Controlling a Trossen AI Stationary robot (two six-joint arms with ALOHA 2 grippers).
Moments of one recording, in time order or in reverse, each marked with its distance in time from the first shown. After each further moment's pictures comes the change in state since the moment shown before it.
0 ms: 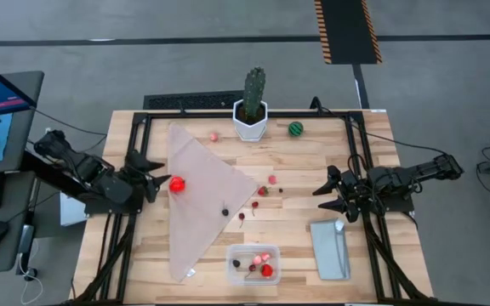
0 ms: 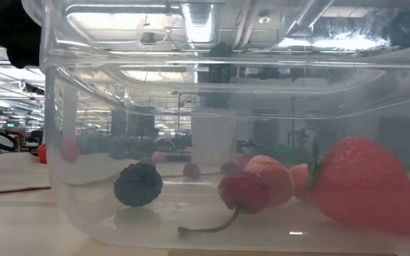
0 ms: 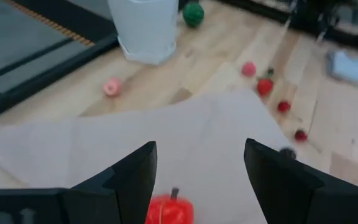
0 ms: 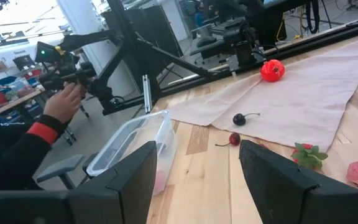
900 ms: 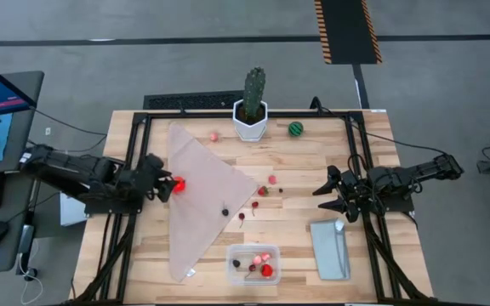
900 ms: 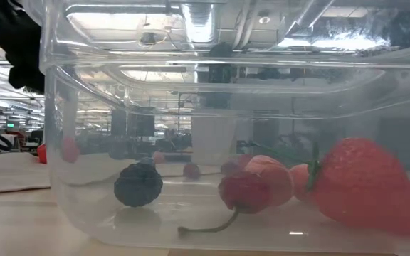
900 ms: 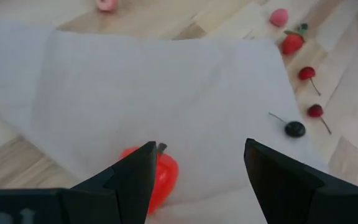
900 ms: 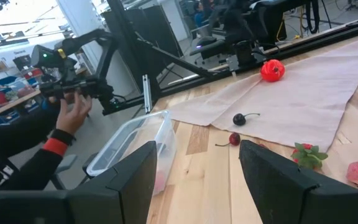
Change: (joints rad) left arm 0.363 0.140 -0.036 0.136 0.404 -0.027; right arm 0.000 0.000 0.000 0.000 0.000 0.000
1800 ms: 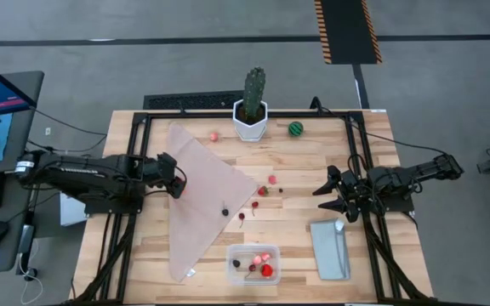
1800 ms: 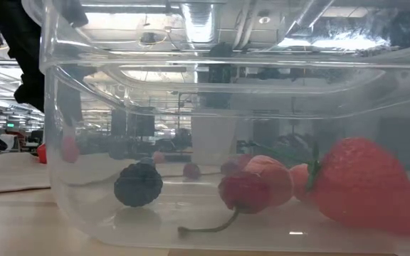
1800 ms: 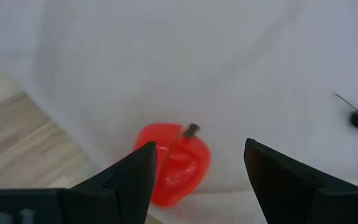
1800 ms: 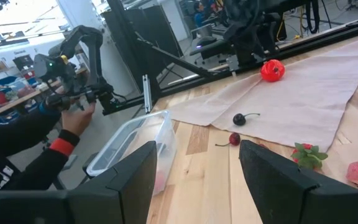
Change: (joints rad) left arm 0.249 0.259 0.000 0.058 0.212 0.050; right arm 0.000 0.000 0.000 0.000 0.000 0.000
